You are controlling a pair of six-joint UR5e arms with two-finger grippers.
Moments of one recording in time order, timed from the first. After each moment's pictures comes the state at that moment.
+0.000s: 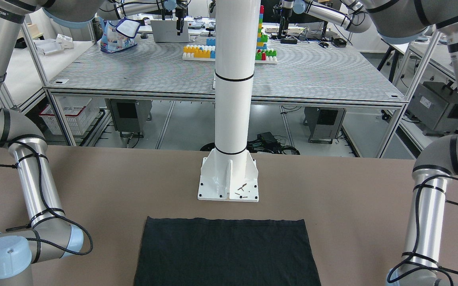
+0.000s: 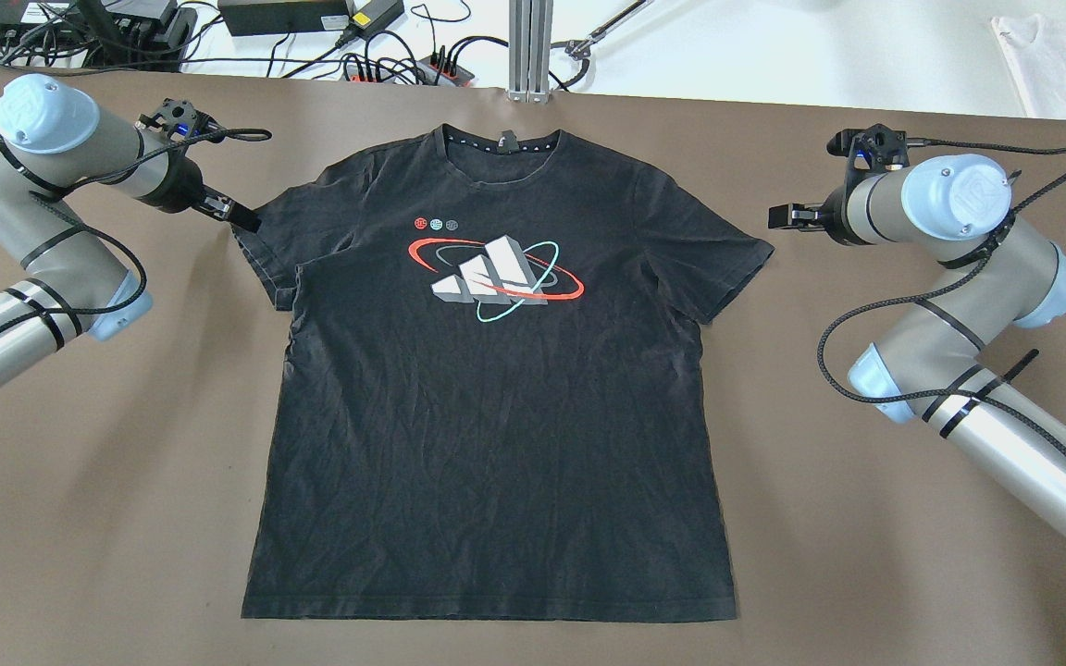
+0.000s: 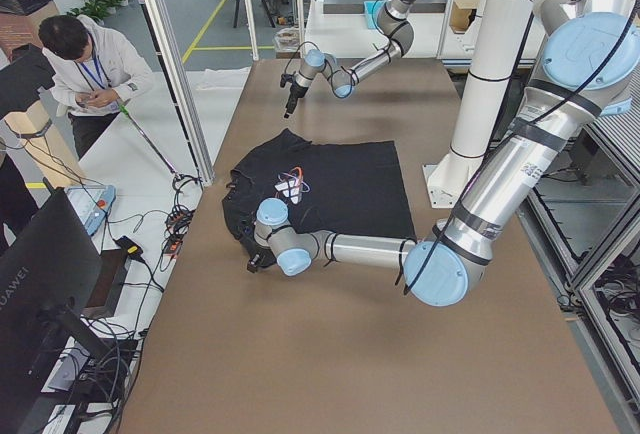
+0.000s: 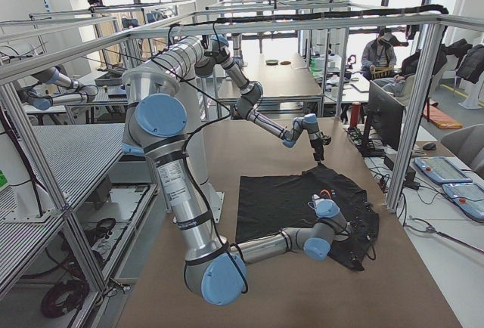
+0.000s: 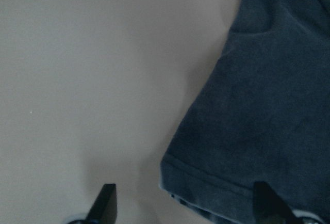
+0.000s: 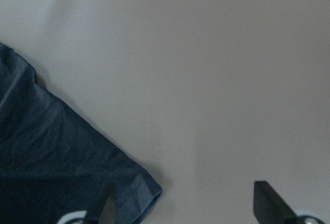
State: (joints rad) left arm -1.03 -2.18 -0.99 -2.45 -2.12 -0.54; right arm 0.97 -1.10 1.32 -0.86 1.79 0.94
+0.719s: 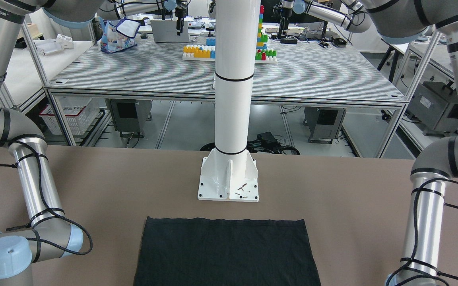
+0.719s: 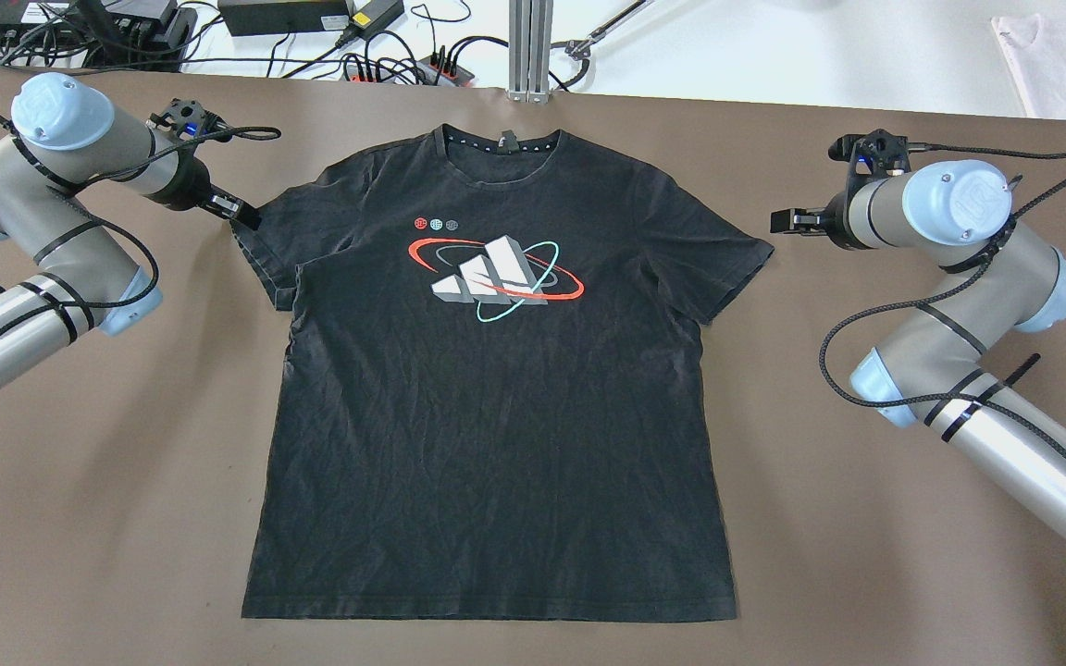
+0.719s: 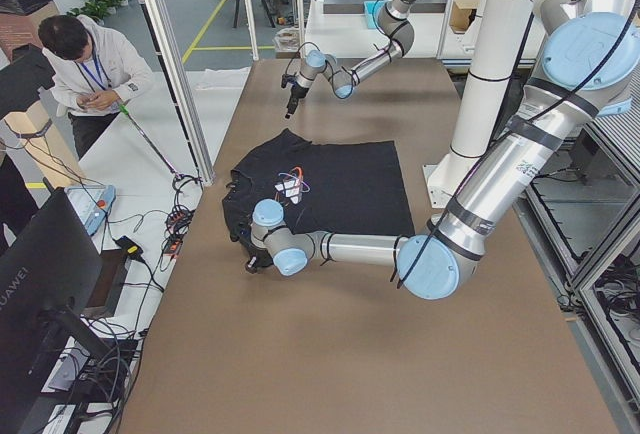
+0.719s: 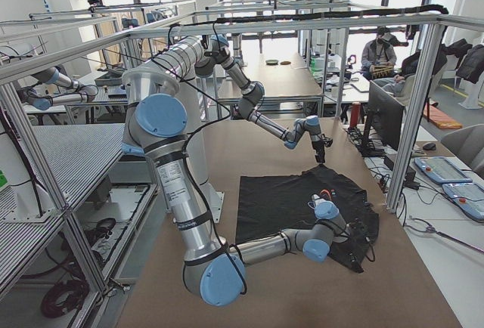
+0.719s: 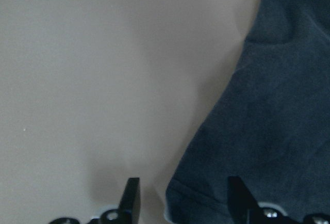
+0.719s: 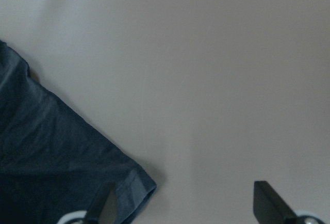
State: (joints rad) left arm -1.03 -2.22 -0.93 -2.45 -2.11 -0.54; right arm 0.97 -1.11 1.32 -0.86 1.78 0.94
